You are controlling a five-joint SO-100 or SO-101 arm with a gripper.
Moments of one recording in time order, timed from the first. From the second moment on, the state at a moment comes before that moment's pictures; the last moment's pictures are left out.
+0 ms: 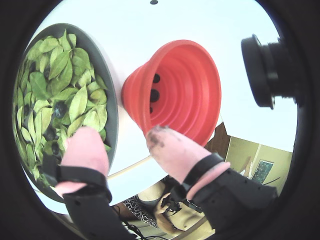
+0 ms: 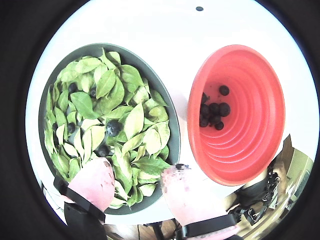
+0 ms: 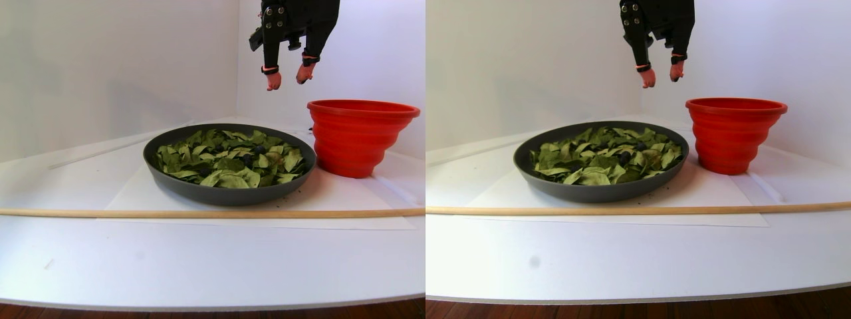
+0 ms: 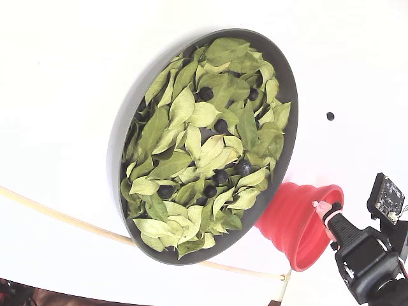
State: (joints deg) arm 25.2 113.2 122.3 14.6 -99.2
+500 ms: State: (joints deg) arm 21.5 112.1 123.4 14.6 -97.5
